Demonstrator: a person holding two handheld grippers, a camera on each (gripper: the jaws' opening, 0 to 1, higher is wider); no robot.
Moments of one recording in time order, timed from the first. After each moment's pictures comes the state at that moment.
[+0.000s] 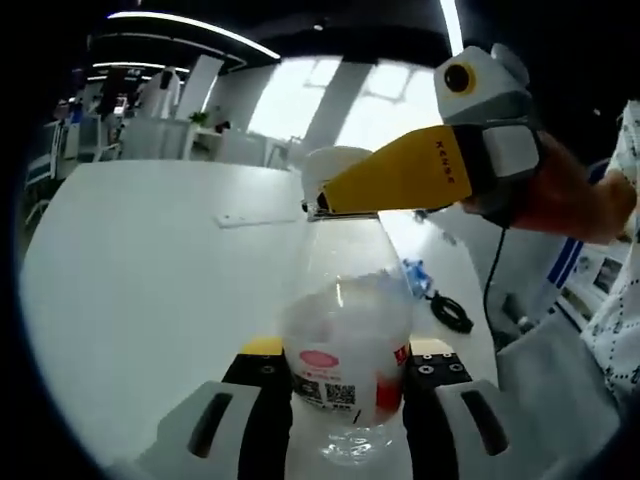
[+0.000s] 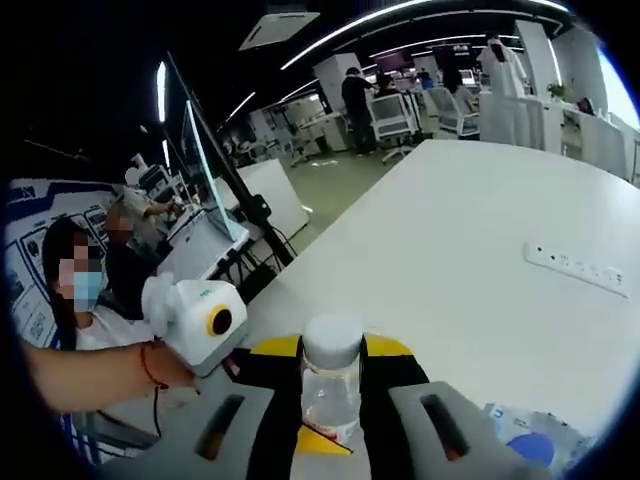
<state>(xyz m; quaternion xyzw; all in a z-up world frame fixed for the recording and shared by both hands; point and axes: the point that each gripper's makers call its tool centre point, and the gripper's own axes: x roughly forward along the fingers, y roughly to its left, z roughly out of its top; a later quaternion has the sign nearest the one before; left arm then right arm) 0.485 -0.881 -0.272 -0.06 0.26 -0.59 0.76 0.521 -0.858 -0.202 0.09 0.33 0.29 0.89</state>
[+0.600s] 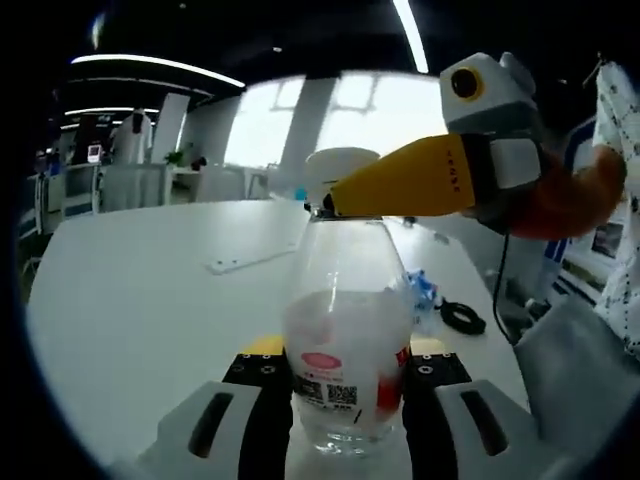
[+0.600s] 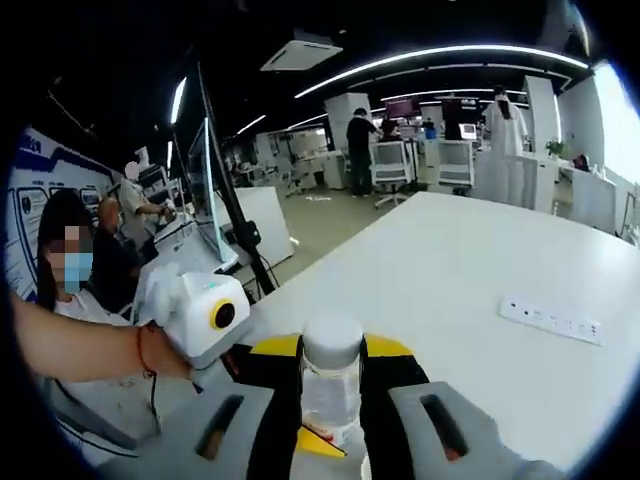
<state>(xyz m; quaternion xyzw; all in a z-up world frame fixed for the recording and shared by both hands) 0.510 -0.900 -0.260 -0.02 0.18 -0.63 0.76 0.535 -0.872 -0.184 0.03 0.24 0.27 0.93</state>
